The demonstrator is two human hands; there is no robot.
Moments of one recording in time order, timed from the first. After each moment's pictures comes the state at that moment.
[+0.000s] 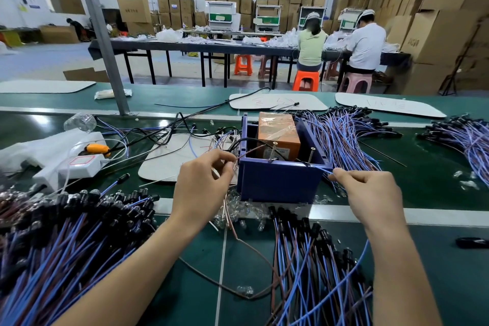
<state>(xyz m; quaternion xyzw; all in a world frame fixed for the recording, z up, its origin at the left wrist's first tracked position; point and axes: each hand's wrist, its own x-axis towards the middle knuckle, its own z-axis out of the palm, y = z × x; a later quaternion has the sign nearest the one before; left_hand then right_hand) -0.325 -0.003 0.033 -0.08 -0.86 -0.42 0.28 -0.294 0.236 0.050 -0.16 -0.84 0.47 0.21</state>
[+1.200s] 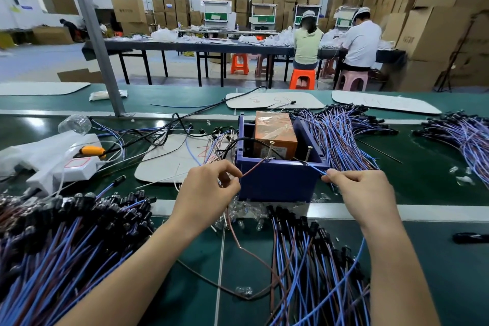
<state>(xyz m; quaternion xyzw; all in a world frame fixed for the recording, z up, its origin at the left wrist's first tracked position) -0.324 0.000 0.029 -0.11 -0.89 -0.40 0.18 -0.296 0.234 0.047 -0.15 -0.84 0.48 0.20</state>
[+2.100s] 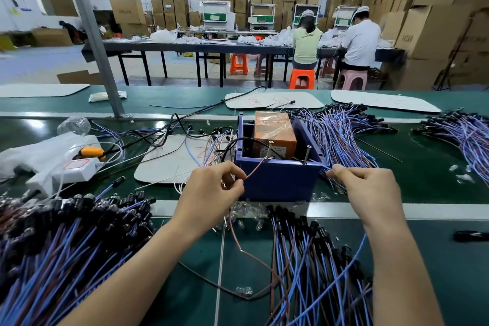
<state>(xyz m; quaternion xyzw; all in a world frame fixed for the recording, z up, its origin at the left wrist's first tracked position) -0.320 0.004 0.031 -0.14 -0.88 -0.41 0.17 -0.297 0.241 0.045 -0.13 -0.83 0.49 0.23</state>
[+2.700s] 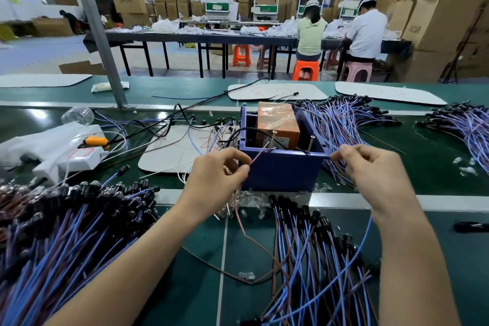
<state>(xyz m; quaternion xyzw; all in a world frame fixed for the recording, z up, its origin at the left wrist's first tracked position) -0.316 0.005 0.040 -0.14 -0.87 -0.45 0.15 -0.285 0.234 0.066 -0.12 -0.80 0.55 0.19</state>
